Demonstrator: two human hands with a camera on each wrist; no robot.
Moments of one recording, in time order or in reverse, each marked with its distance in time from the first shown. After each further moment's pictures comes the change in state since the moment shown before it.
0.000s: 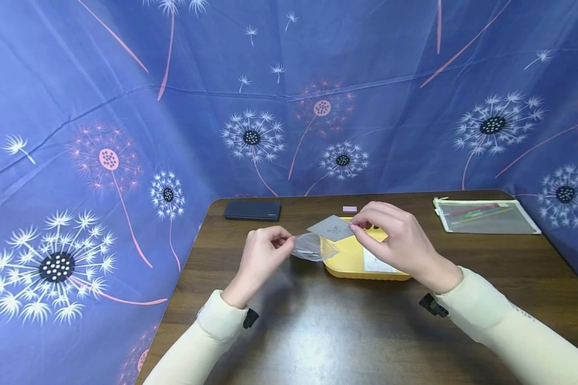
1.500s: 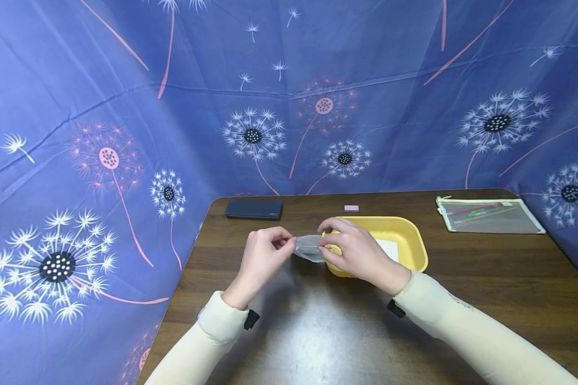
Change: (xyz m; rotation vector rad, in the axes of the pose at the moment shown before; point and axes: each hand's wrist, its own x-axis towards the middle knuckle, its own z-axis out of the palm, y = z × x) left_hand -0.002 -0.002 0.000 -0.008 -0.008 0.003; right_hand -0.011 0.003 0.079 -0.111 -0.259 0.110
